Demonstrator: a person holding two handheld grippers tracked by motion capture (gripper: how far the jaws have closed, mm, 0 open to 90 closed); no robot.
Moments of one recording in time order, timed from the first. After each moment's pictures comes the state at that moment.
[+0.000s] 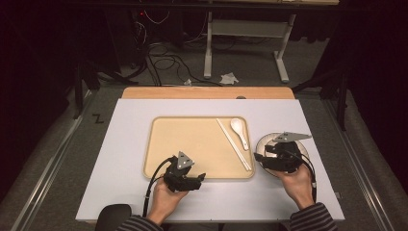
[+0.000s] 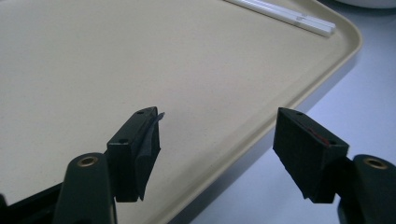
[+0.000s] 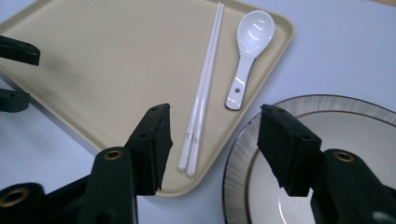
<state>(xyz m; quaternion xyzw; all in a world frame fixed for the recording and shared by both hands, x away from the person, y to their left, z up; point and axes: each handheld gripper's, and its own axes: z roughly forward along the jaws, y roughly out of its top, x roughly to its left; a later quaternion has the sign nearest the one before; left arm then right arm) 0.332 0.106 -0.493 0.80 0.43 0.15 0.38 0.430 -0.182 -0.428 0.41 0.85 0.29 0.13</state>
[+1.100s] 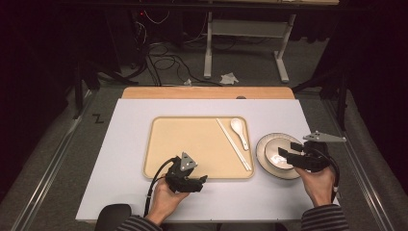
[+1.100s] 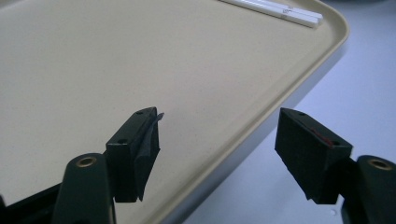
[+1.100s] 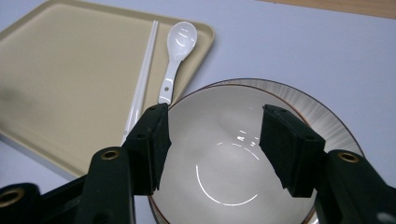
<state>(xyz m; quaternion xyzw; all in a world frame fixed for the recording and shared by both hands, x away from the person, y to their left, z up) 0.341 0.089 -0.489 0.83 0.38 0.14 0.39 0.375 -0.277 -0.420 0.47 0.77 0.39 0.17</state>
